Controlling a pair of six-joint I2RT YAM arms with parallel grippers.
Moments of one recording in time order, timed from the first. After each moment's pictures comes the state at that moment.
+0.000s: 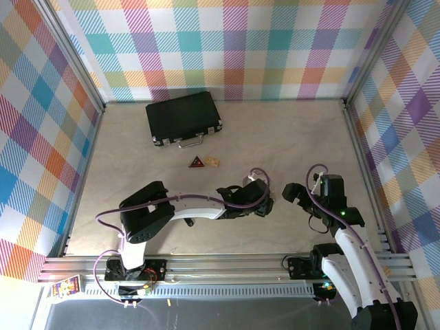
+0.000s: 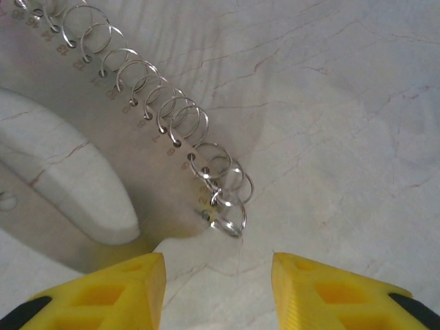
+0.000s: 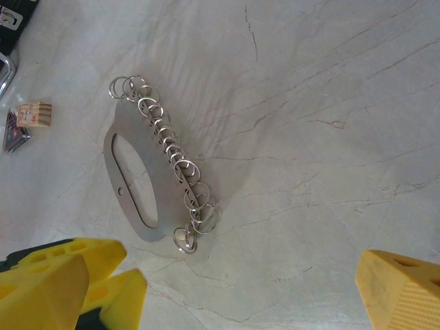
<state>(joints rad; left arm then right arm) -1.14 1.93 1.20 -0.09 -0.14 -0.67 0.09 0.68 0.47 -0.64 -0.27 0.56</state>
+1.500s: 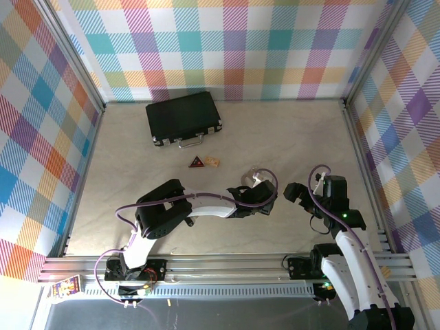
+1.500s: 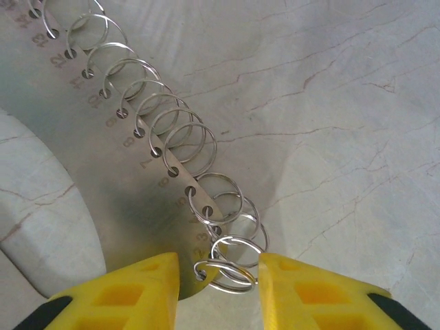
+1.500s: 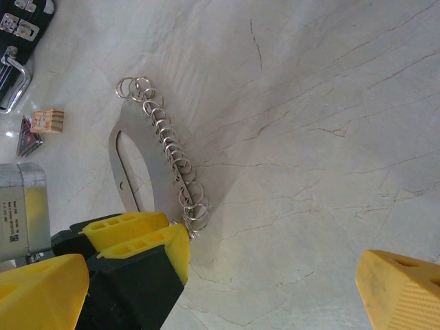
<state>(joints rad) -1.14 2.06 1.30 -0.11 -0.24 -0.68 0.05 0.65 0.46 -0.64 -0.30 0.55</state>
